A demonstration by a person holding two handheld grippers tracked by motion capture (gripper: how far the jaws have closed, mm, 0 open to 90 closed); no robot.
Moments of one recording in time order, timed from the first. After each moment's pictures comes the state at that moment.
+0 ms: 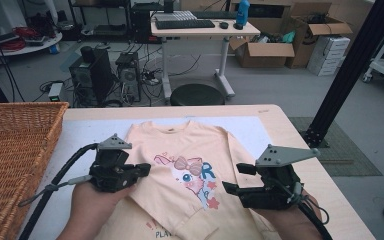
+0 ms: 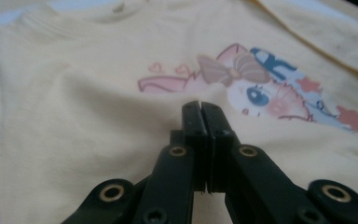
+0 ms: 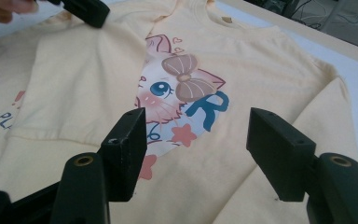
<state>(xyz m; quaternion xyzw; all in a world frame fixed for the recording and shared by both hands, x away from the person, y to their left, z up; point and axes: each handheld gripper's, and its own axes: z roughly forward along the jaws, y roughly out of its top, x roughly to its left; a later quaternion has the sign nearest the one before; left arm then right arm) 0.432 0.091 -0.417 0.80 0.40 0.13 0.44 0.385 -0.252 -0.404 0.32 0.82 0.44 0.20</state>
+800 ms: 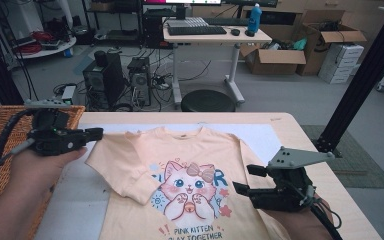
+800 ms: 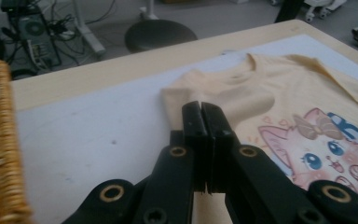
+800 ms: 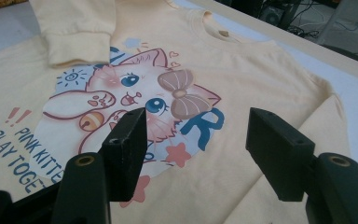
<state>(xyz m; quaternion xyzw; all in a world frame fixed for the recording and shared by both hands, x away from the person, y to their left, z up) 0.451 0.212 -0.350 0.73 0.47 0.20 0.45 0.396 -0.246 -0.397 0.31 0.81 0.44 0.21</state>
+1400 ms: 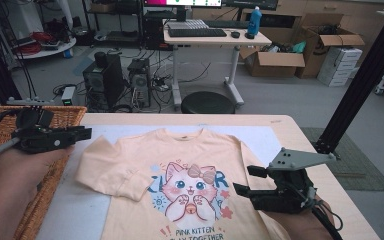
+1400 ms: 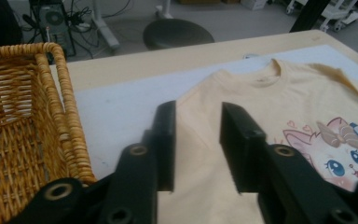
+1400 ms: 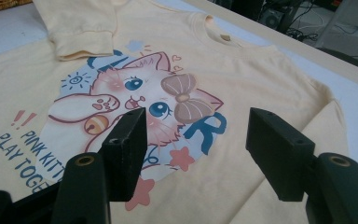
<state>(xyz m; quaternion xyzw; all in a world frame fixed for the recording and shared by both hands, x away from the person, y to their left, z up) 0.455 0.240 -0.353 0.71 0.50 0.20 0.46 0.393 -0.242 -0.392 0.31 0.82 0.44 0.21</state>
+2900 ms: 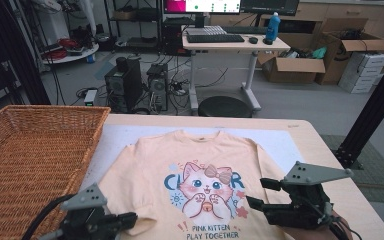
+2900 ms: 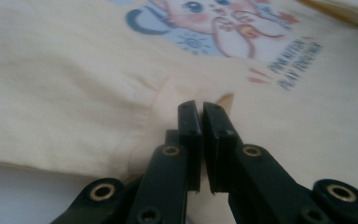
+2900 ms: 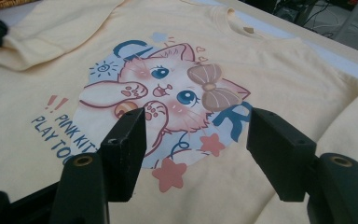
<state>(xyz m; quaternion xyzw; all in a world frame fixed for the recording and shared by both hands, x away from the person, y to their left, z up) 0.307 0.176 -0.435 0.80 0.39 0.11 0.45 0.372 -0.237 -0.401 0.30 0.82 0.45 0.19</state>
